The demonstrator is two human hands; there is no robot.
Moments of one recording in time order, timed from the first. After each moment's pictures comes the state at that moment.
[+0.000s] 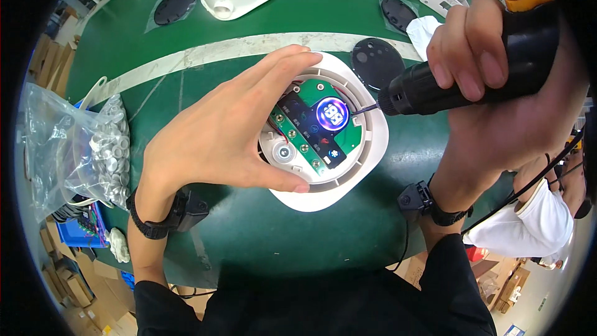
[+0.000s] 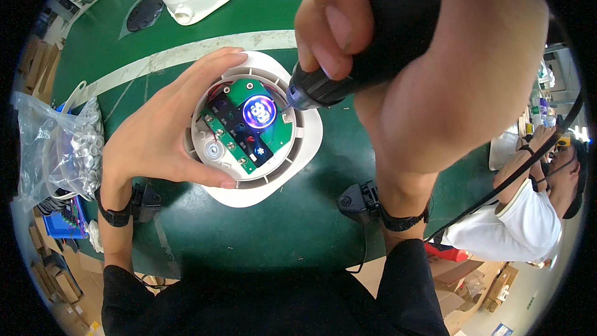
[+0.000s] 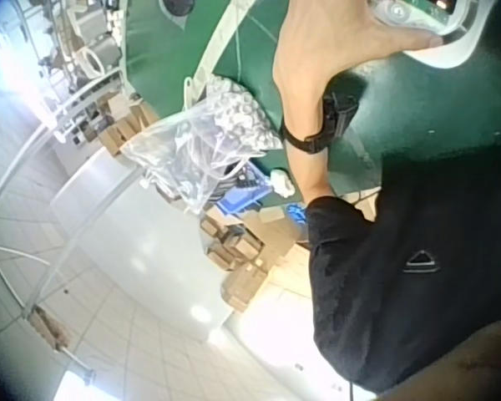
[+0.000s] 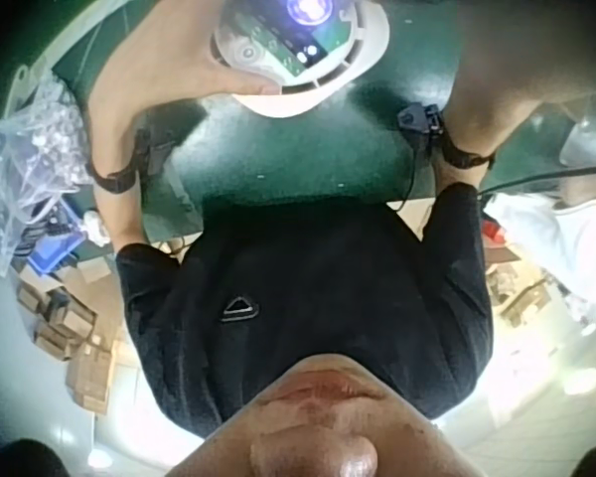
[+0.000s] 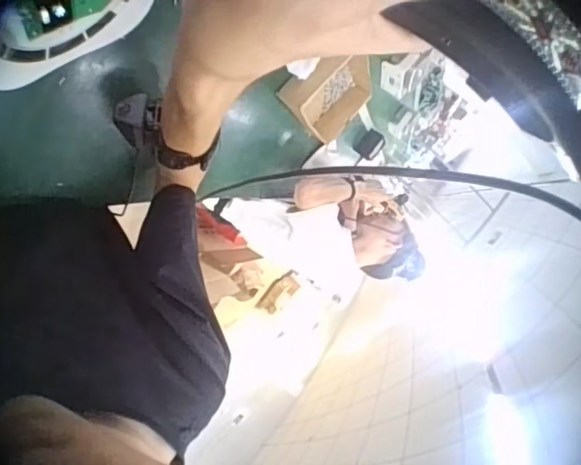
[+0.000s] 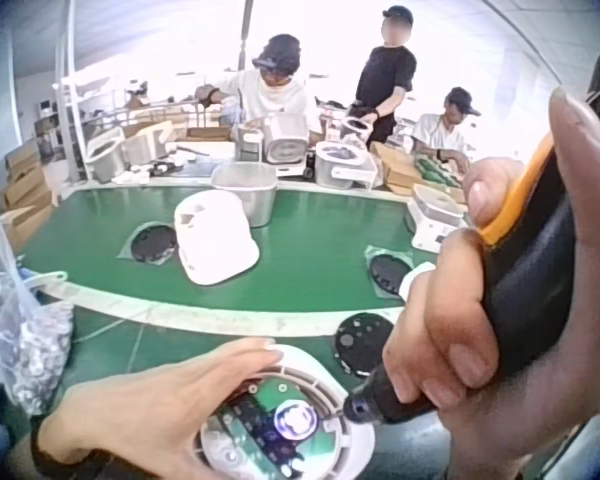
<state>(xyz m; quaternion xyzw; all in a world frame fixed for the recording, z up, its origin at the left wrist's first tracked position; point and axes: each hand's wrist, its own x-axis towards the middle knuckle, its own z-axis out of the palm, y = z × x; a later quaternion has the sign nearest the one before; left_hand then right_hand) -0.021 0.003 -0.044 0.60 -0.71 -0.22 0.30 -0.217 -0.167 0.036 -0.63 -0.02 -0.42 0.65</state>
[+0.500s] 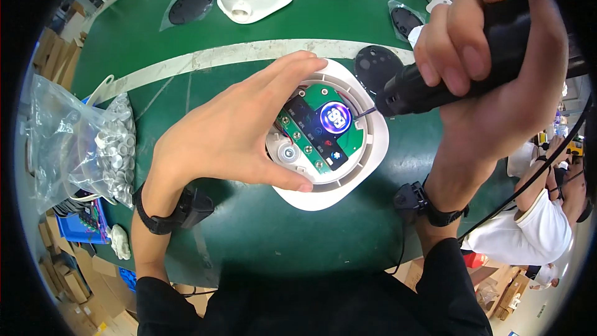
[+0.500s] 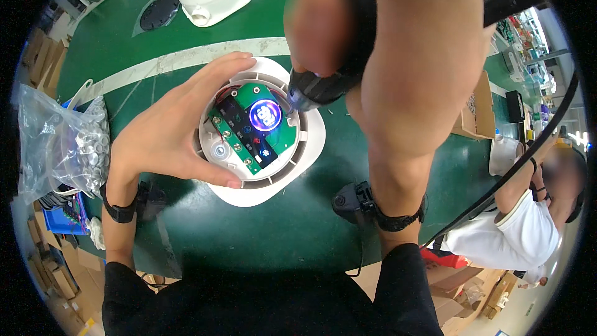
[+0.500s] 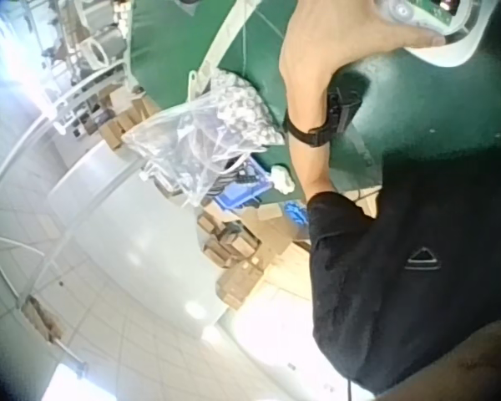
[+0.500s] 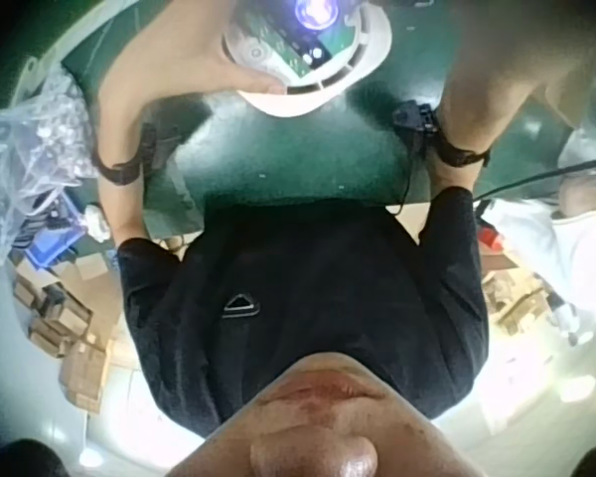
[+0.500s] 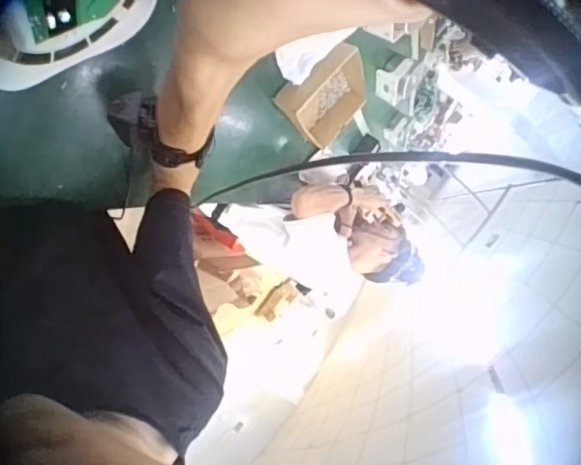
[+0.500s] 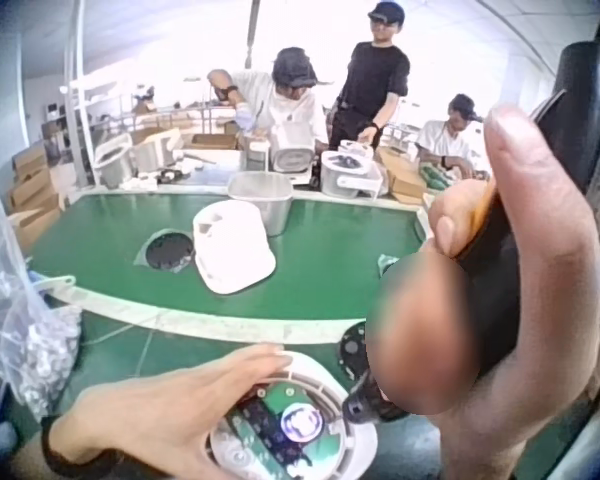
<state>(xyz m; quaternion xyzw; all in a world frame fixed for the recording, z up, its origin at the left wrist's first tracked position) -0.020 0.002 -0.044 0.60 -0.71 -0.23 0.31 -0.206 -0.168 0.039 -0.64 0.00 -0.42 0.64</state>
